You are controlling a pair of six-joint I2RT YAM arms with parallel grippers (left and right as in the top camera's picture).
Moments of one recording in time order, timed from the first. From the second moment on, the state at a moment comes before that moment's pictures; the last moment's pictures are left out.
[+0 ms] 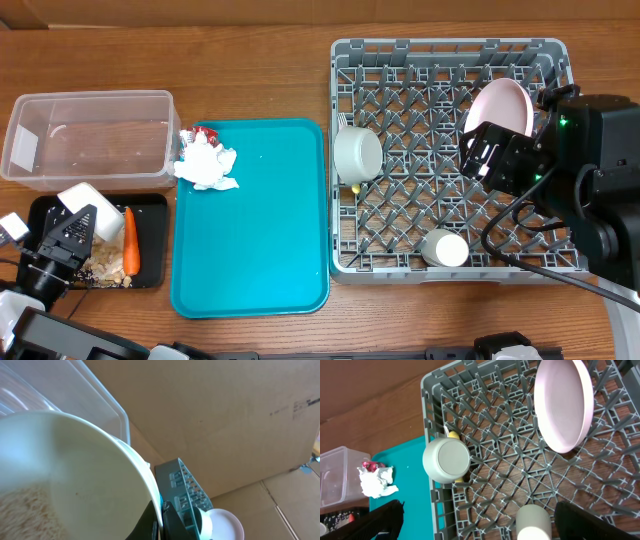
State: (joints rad) left arm 1.16 1.52 0.75 -0.51 1.50 0.23; right arm 0.16 1.17 1.62 -1.30 -0.05 0.49
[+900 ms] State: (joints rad) left arm 1.16 1.52 0.74 -0.47 1.49 0.28; right arm 0.16 1.17 1.62 -1.31 -0.05 0.49
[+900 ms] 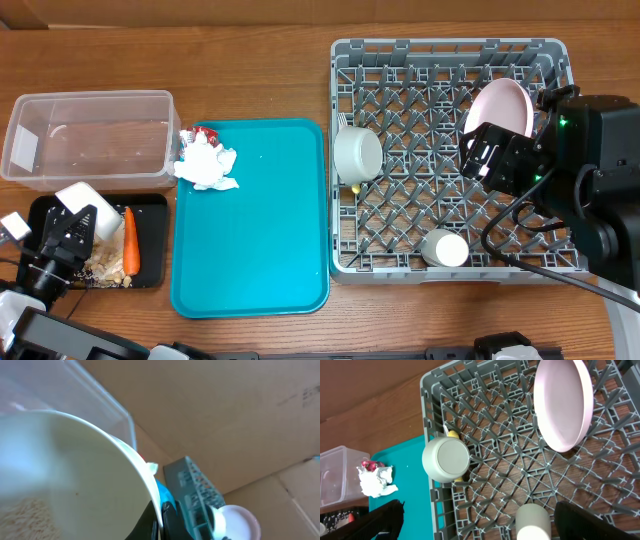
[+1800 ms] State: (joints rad) left arm 1.24 1.53 0.74 -0.53 1.55 0.37; right arm 0.16 1.17 1.62 -1.33 -0.05 0.49
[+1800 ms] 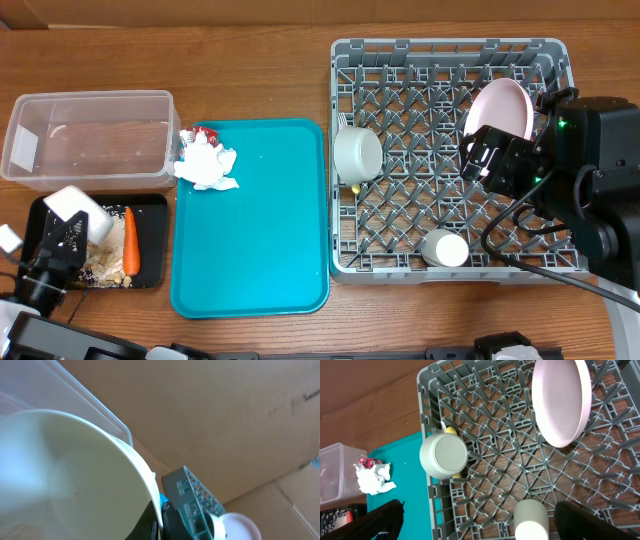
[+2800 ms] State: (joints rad) left arm 1.18 1.54 0.74 -0.52 1.52 0.35; right arm 0.16 1.17 1.62 -1.33 -0.05 0.49
